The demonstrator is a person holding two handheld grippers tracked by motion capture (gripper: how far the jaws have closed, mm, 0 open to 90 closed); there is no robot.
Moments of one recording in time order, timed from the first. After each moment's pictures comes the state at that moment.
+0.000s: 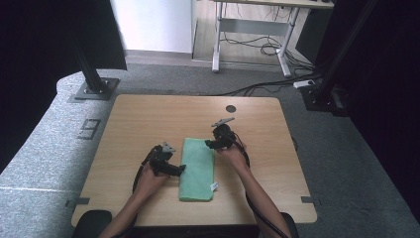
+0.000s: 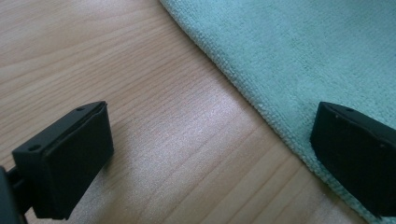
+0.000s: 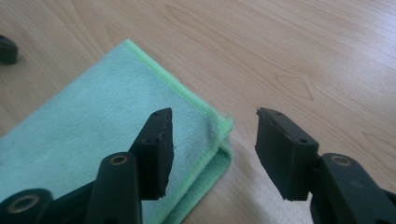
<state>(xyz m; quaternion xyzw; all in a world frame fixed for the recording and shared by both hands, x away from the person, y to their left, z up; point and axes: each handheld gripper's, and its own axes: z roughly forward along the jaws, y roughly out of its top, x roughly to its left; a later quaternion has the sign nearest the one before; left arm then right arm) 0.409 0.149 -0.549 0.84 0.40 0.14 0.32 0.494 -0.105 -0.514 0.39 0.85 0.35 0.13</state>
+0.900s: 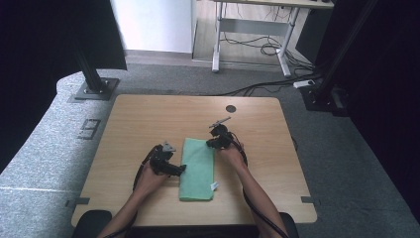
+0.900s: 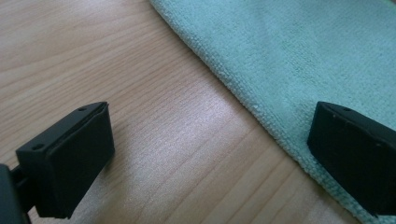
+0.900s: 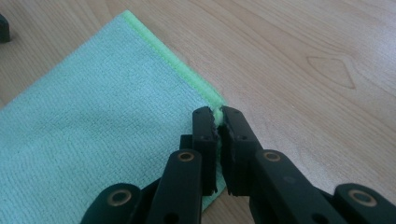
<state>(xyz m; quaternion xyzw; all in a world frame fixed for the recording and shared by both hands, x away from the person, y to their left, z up) 0.410 0.148 -0.549 0.85 0.39 0.14 0.33 0.509 -0.101 -0.533 0.37 0.87 0.32 0.08</state>
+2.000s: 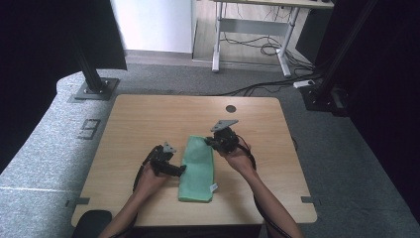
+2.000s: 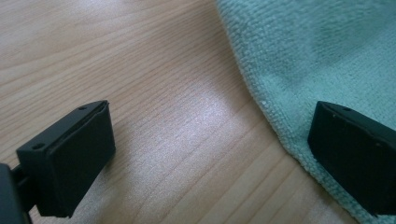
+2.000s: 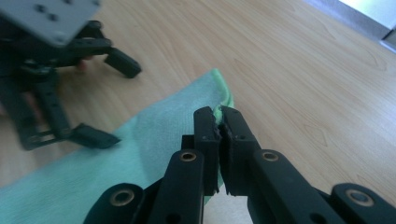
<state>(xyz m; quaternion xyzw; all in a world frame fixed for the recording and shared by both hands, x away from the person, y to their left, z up) 0.408 0.147 -0.549 0.85 0.39 0.14 0.33 0.438 -0.106 -0.454 0.27 0.86 0.40 0.15</state>
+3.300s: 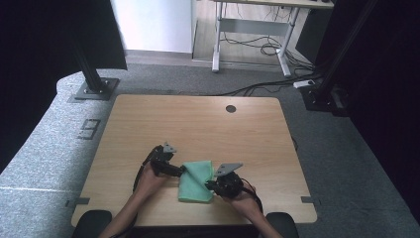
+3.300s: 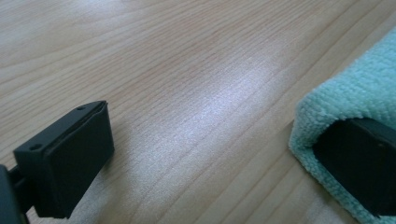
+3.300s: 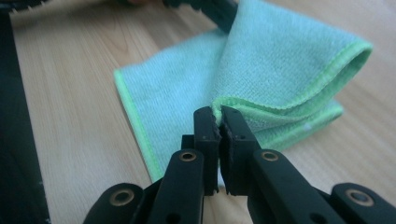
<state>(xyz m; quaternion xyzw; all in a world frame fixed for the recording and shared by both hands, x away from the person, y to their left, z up) 0.408 0.146 -0.549 0.85 0.39 0.14 0.33 0.324 -0.121 -0.516 0.26 0.88 0.40 0.06</state>
